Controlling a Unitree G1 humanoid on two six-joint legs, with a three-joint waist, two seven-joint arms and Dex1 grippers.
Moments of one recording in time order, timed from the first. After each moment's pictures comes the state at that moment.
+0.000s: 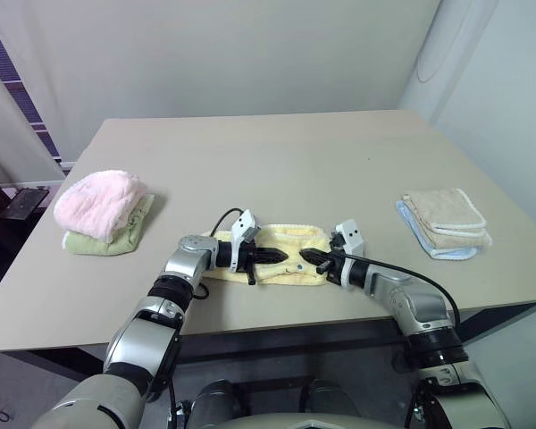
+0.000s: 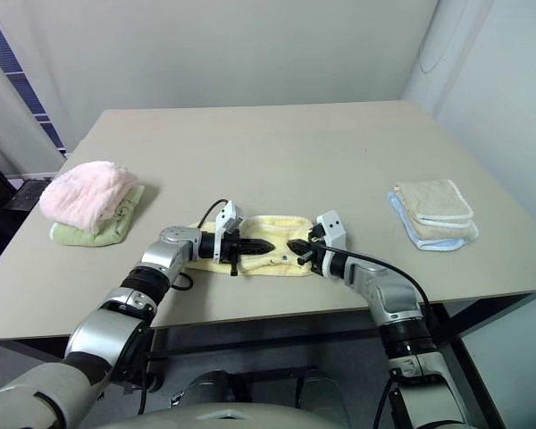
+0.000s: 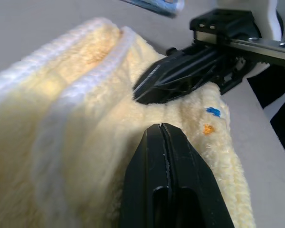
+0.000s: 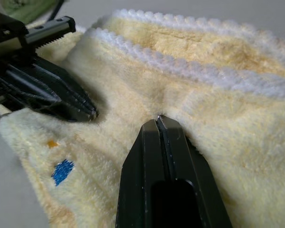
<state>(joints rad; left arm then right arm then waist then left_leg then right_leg) -0.71 0.20 -0.16 0.88 -0.20 0.14 -1.26 -0.30 -0.33 0.06 0.12 0.38 0.62 0.69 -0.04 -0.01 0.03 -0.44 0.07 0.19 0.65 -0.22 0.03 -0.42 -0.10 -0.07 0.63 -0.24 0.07</state>
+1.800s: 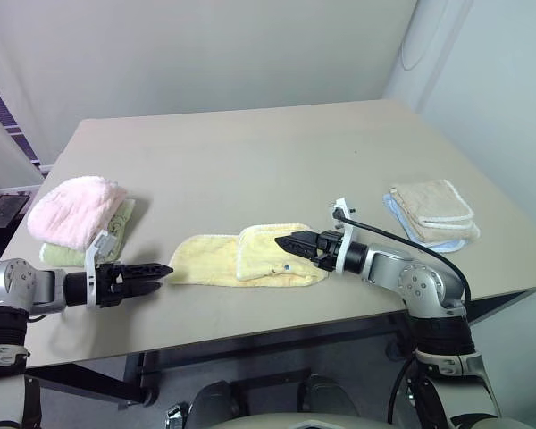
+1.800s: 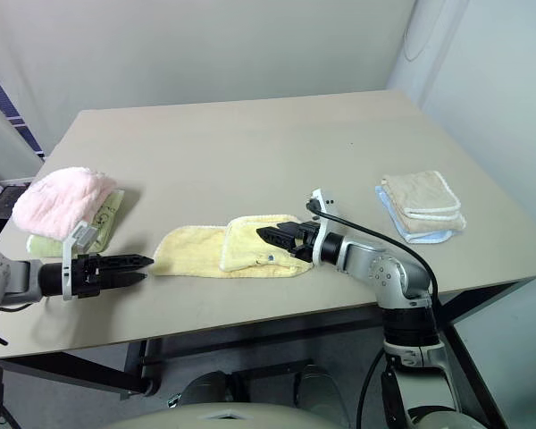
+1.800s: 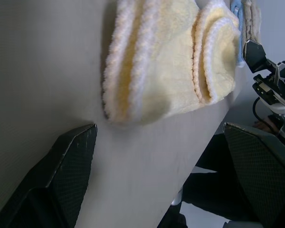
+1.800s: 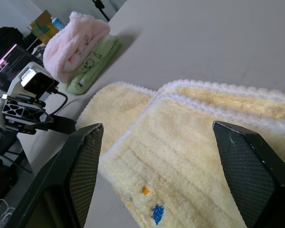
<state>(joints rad) -0.37 0.88 0.17 0.42 -0.70 1.43 -1.10 -0.39 -0.27 -0.06 -0.09 0.72 1.04 0.53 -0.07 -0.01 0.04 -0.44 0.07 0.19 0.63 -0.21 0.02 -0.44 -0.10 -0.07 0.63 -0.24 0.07</state>
